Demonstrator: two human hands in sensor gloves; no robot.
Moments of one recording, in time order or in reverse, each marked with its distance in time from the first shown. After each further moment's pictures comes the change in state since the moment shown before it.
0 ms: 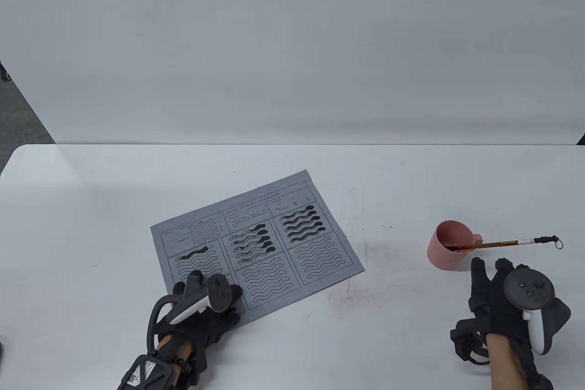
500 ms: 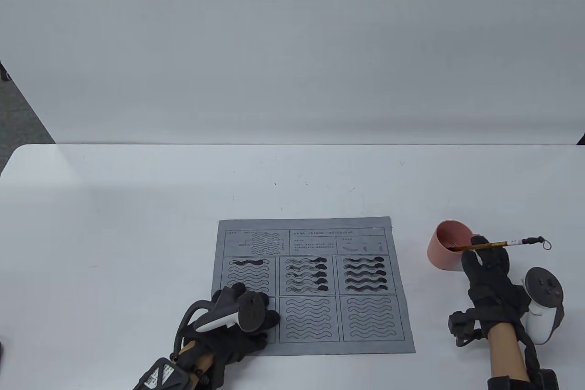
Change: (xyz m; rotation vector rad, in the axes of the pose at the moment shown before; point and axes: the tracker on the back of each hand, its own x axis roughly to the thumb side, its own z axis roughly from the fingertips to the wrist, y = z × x) left_hand 0.055 -0.012 0.010 -0.041 -0.251 -0.117; right_hand -0.011 0.024 -0.024 0.182 -0.038 -0.466
